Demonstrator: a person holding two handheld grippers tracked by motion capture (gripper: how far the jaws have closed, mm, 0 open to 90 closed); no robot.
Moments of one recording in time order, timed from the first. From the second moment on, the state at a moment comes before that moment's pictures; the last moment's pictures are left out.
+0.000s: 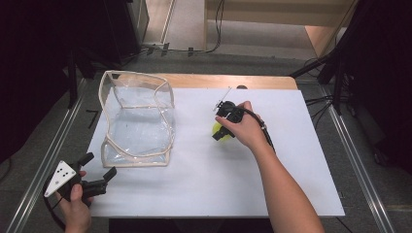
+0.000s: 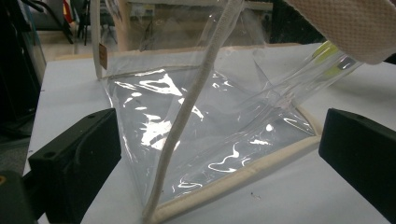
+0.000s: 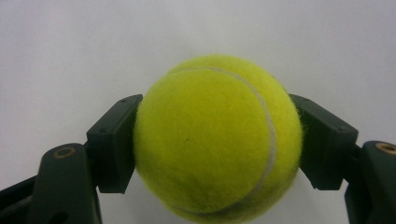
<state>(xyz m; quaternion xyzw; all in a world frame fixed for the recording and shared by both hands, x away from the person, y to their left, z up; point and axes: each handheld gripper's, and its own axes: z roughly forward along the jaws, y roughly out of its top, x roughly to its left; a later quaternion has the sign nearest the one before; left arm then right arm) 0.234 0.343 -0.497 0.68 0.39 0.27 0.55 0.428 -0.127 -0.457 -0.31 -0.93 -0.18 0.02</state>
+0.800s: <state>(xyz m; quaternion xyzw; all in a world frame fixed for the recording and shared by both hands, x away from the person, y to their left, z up) 0.234 0.343 -0.497 0.69 0.39 0.27 0.55 0.425 -0.090 -0.437 -0.26 -0.95 -0.19 0.02</state>
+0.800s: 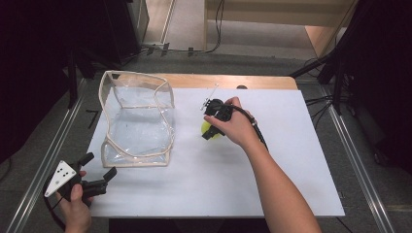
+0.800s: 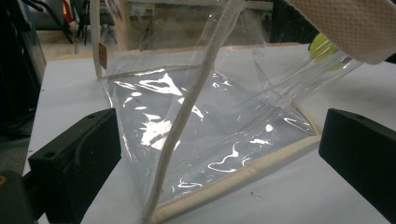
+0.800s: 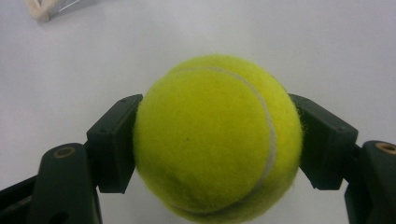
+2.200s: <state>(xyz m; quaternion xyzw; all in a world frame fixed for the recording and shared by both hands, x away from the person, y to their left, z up) 0.234 0.343 -0.497 0.68 0.39 0.27 0.55 0.409 -0.040 -0.385 -0.18 -0.96 -0.21 0.03</state>
